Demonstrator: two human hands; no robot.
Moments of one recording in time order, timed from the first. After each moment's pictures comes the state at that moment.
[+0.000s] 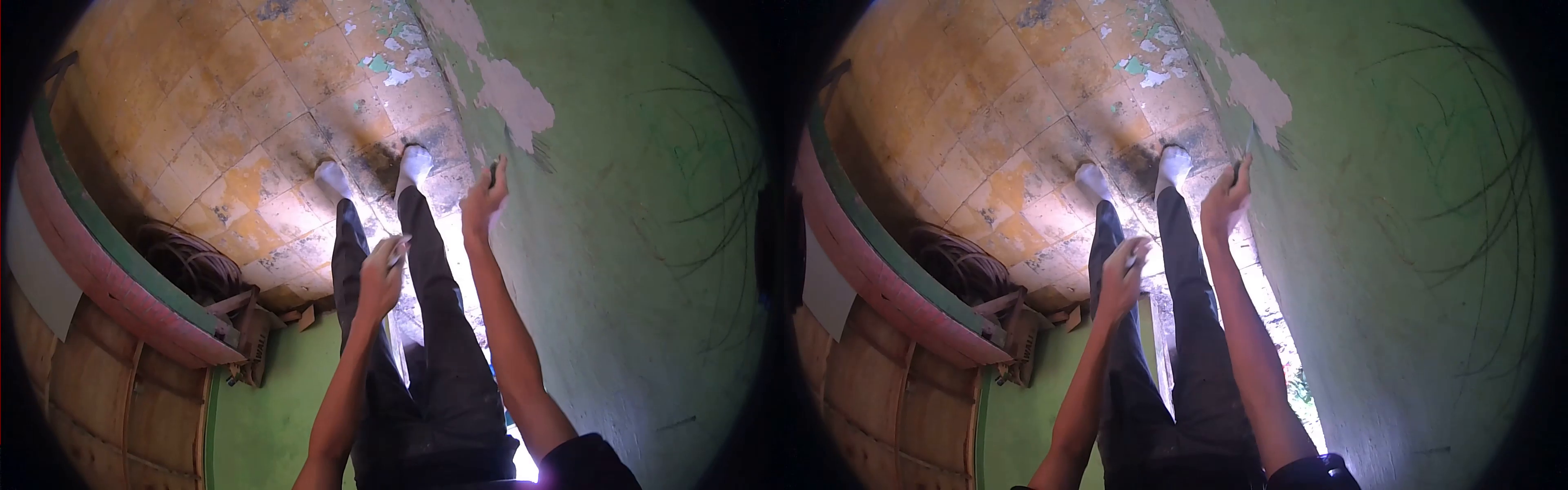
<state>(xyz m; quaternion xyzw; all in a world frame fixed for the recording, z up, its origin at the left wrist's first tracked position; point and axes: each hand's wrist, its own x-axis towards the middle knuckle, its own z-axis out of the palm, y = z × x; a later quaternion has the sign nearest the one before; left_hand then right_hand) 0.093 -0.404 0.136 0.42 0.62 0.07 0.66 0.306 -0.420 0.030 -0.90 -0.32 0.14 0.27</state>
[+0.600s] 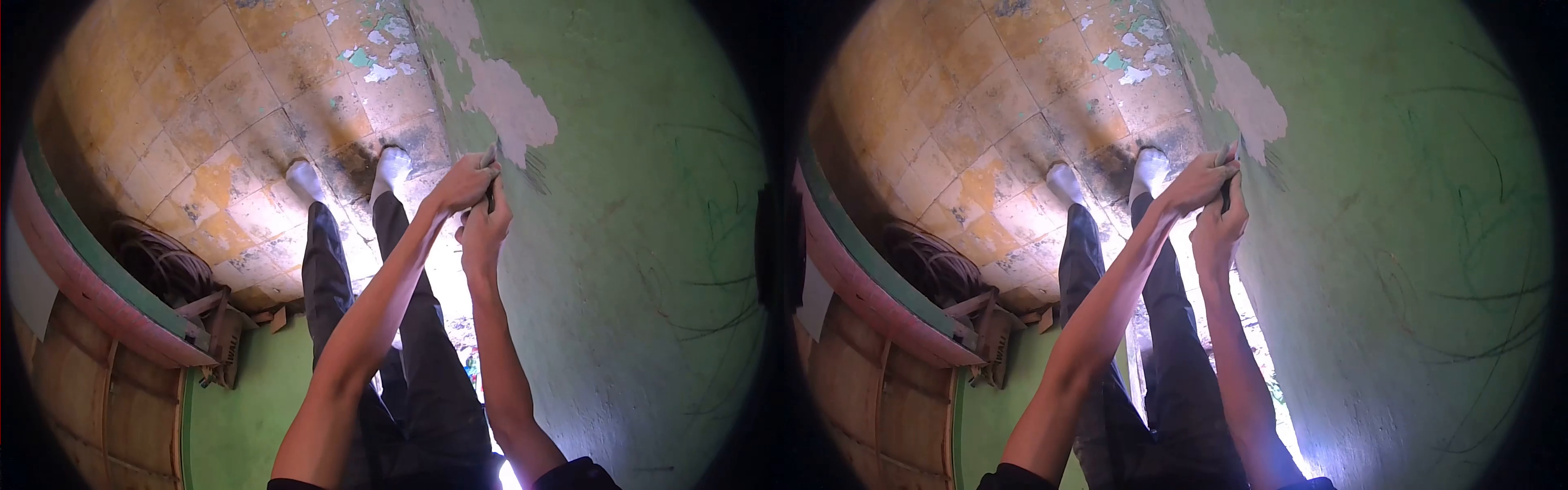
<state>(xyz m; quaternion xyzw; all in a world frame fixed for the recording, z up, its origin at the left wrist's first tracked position) 0.284 -0.320 0.017 0.23 0.39 0.06 0.89 0.310 -0.365 0.111 -0.87 -0.07 0.41 0.28</state>
